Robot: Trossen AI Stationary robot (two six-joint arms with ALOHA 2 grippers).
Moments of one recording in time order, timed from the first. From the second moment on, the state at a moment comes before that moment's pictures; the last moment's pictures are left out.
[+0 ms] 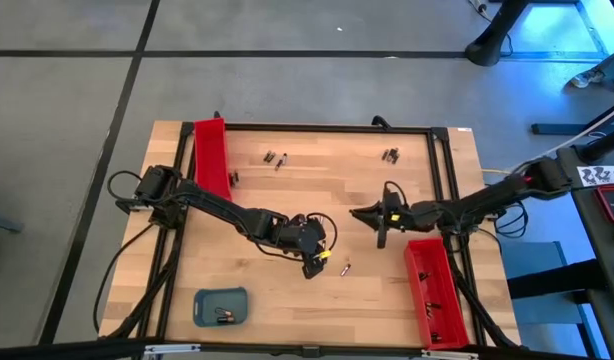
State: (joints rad) left arm -0.25 1.87 1.28 -0.23 -0.21 -0.60; right arm 0.24 1.14 0.24 0.73 0.38 0.44
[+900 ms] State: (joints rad) left arm -0.22 1.87 1.28 -0.23 -0.25 -0.45; right arm 0.34 0.68 0.95 -1.19 -0.23 0.70
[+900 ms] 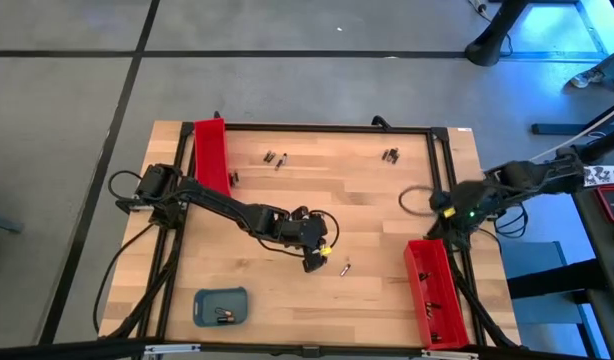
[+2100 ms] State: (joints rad) left arm -0.20 1.87 1.28 -0.24 -0.25 -0.44; right arm 1.16 1.28 0.77 -1.04 0.29 1.27
